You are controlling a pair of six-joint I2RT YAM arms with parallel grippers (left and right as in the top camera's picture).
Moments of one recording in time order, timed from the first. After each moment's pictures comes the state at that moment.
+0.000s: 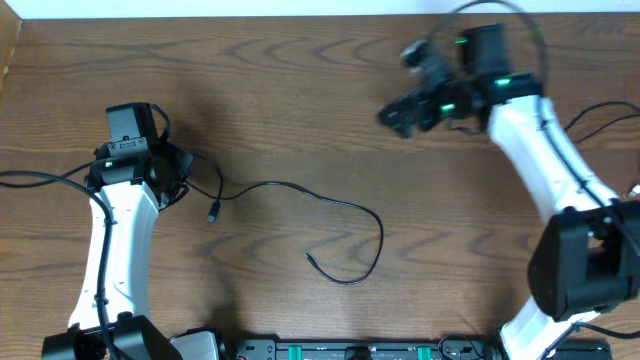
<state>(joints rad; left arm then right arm) 0.21 1.42 1.05 -0.76 0.00 -0.87 0.24 1.85 1.49 -0.63 -0.58 -0.30</state>
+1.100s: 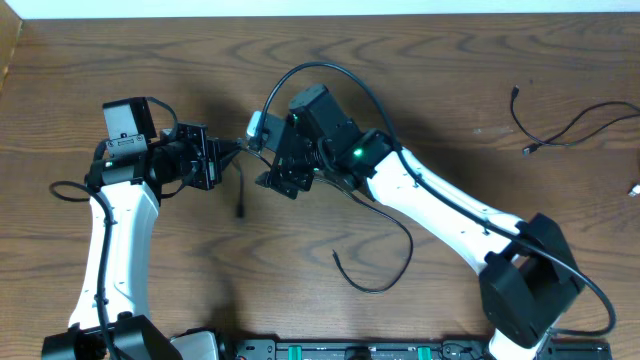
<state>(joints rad) 0.21 1.42 1.05 -0.66 0.76 -1.35 0.77 1.89 1.49 -0.38 -0.39 -0.34</state>
